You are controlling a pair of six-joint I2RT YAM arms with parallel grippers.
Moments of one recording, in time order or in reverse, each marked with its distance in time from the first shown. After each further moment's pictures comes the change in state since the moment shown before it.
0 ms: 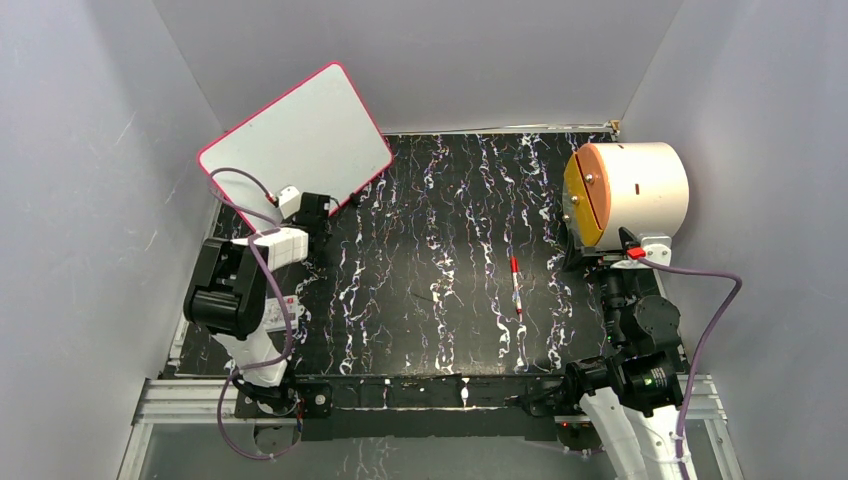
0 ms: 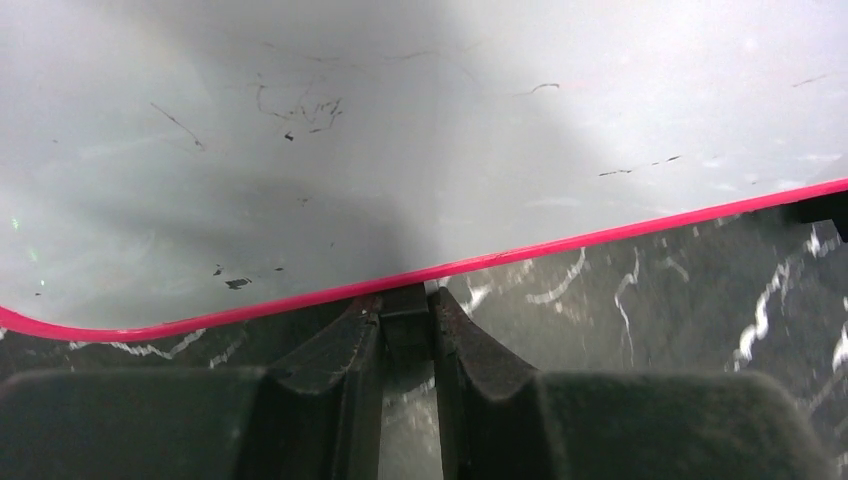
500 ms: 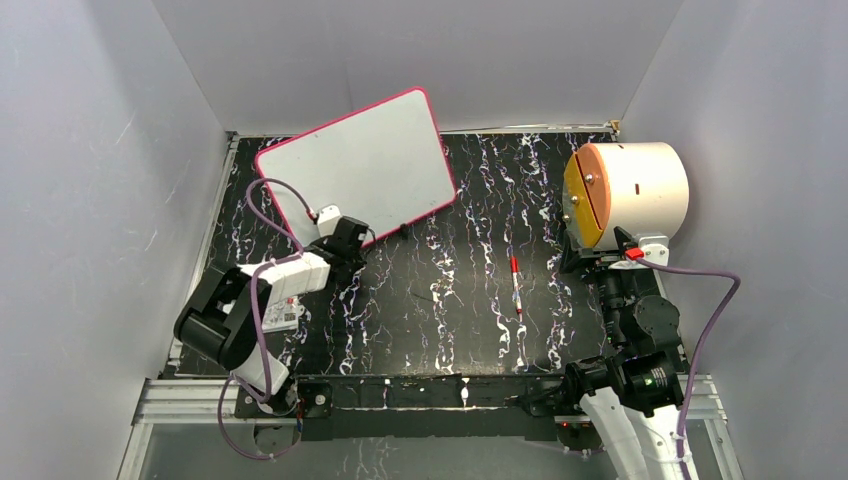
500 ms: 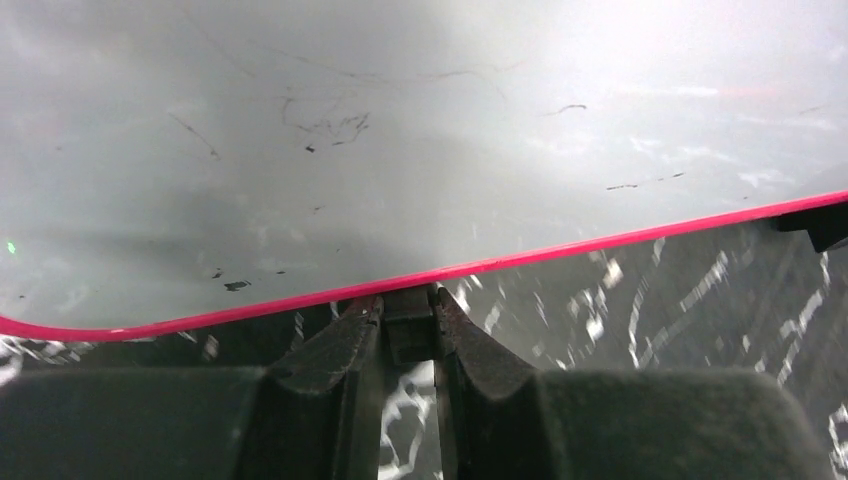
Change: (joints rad) left arm -0.270 -0.160 -0.150 -0.029 0.066 -0.051; right arm 0.014 0.000 0.000 0.000 -0.034 0.008
